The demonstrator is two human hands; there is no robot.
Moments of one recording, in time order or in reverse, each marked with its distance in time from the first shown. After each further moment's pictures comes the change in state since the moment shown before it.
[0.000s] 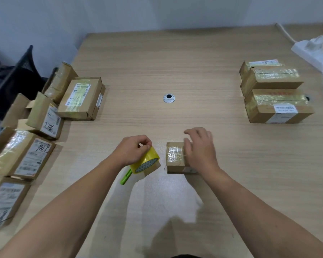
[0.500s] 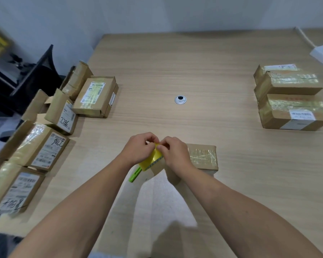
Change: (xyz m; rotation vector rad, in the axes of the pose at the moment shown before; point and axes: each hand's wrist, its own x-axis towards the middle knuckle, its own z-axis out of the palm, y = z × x) left_hand -0.011 0.006 -0.003 -0.153 0.115 -0.087; right_hand 0.009 -0.071 0.047 0.324 -0.398 0.234
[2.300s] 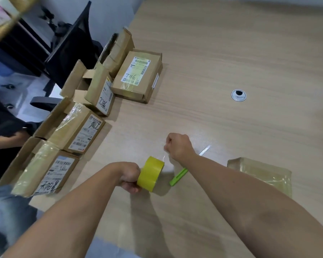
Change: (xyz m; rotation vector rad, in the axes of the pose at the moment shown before) left_hand -0.022 -0.174 -0.076 -0.104 -0.607 -0.865; right_hand 0.099 -0.034 0.150 -0.259 -0.343 0.093
